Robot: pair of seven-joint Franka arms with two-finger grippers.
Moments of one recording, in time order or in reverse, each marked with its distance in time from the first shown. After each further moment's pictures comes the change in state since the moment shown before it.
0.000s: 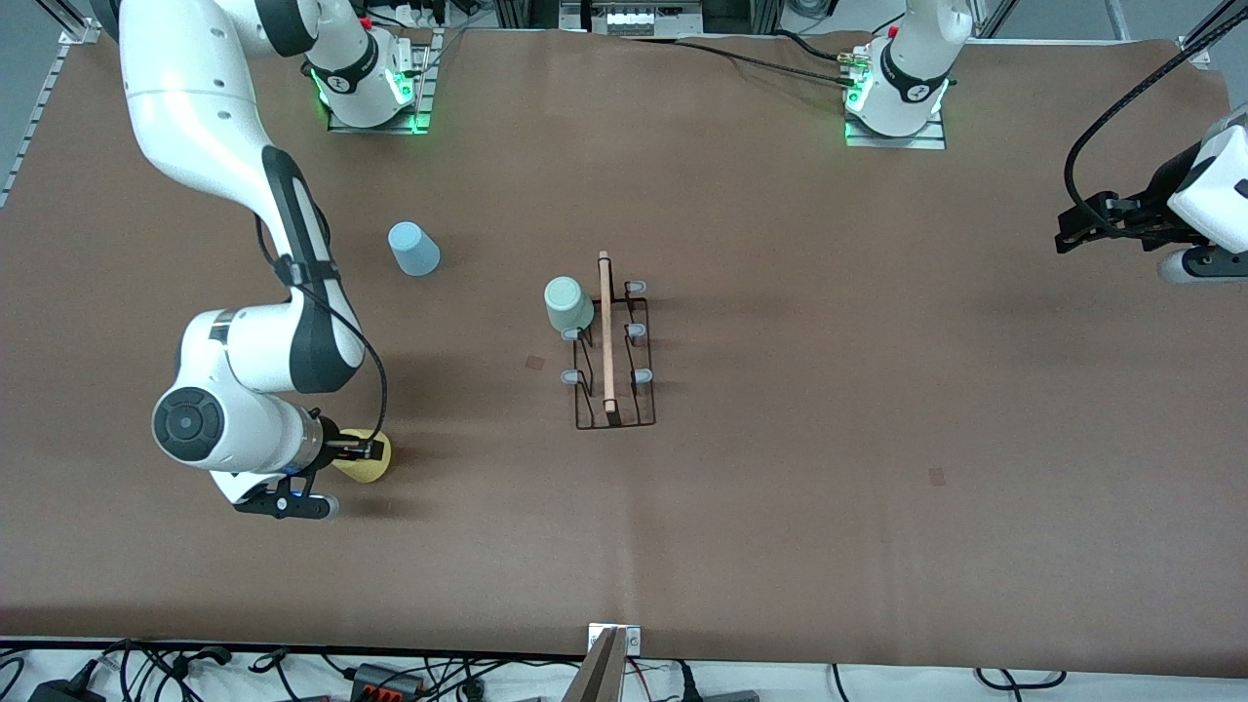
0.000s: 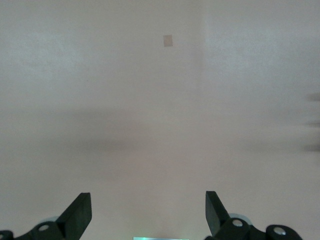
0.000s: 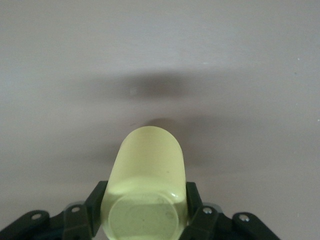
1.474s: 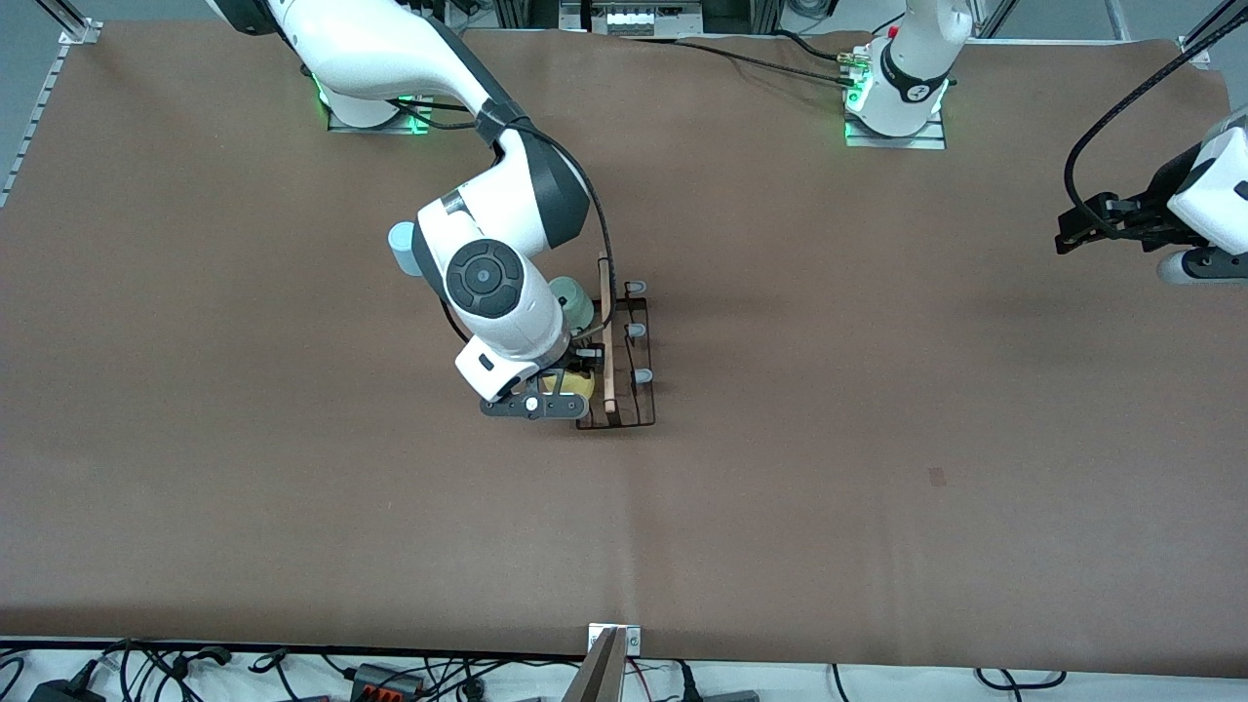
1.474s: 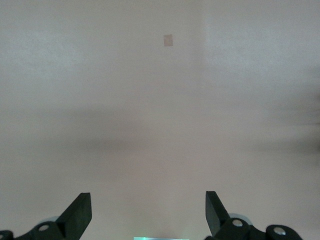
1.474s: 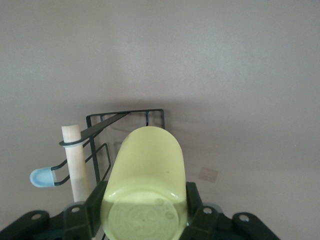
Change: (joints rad) left arm 0.000 0.002 0.001 0.000 0.000 0.000 0.001; right arm 0.360 -0.030 0.071 0.065 0.000 0.010 0.386
